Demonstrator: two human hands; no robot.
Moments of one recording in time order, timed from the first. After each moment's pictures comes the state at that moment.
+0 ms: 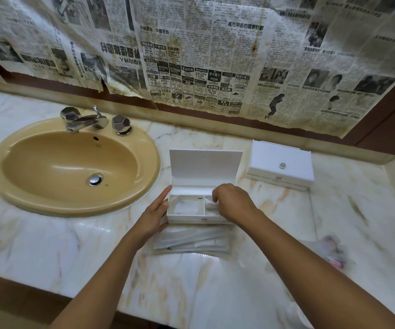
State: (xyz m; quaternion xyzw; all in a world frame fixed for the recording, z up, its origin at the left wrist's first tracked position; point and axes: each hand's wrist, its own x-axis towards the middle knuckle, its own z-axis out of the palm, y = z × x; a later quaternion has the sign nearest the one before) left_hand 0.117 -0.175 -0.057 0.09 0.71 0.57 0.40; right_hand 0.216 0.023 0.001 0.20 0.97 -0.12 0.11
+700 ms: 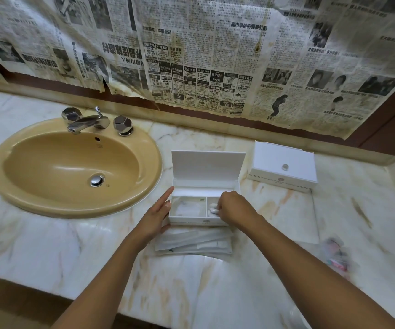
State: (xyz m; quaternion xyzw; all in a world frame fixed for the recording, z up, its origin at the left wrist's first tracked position) left_hand 0.117 -0.175 -0.054 0.08 0.71 0.57 0.41; right_hand 0.214 0.025 -0.018 0.26 0.93 -0.19 0.18
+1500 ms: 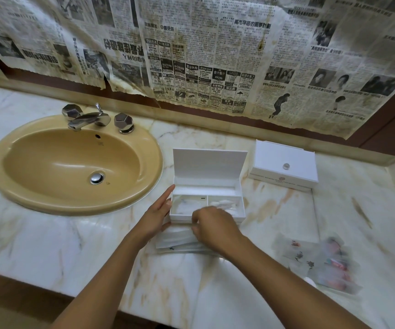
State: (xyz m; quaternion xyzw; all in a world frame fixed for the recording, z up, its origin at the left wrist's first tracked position) left_hand 0.115 -0.176 -0.058 0.10 0.71 0.57 0.40; right_hand 0.229 -0.041 -0.004 0.15 0.97 -0.17 0.10
